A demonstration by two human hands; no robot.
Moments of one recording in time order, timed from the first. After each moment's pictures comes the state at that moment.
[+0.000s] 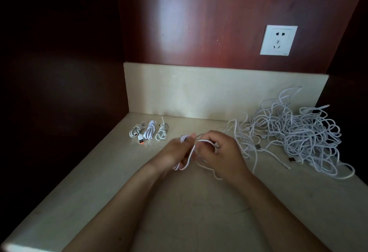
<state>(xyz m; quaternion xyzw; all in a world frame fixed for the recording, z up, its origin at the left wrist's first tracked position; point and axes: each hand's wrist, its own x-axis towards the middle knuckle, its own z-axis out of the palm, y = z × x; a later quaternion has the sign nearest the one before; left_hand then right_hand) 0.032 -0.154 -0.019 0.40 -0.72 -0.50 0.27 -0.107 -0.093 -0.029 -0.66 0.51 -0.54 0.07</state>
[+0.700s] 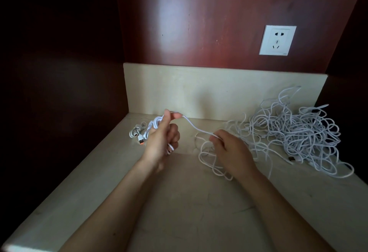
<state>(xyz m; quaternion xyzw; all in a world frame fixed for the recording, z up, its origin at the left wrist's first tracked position) 0.042 -0.164 -0.012 0.24 -0.49 -0.65 0.52 -0.137 -0.103 -0.045 -0.62 0.68 -0.39 -0.04</state>
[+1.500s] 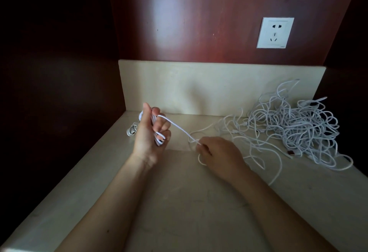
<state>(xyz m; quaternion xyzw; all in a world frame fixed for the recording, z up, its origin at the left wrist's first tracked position) 0.051 -0.179 -0.005 0.11 -0.29 -0.79 0.53 -0.112 -0.095 -0.036 -0.68 0.69 -0.23 -0.04</state>
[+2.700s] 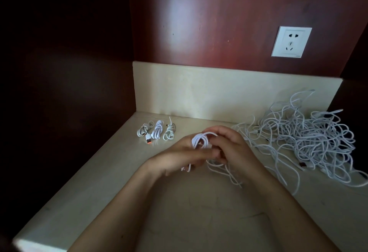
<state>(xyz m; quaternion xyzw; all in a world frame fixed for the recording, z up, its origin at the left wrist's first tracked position) 0.051 -0.139 0.002 0.21 -0.78 -0.54 0.23 -0.092 -0.086 0.003 -0.53 0.53 -0.56 0.36</state>
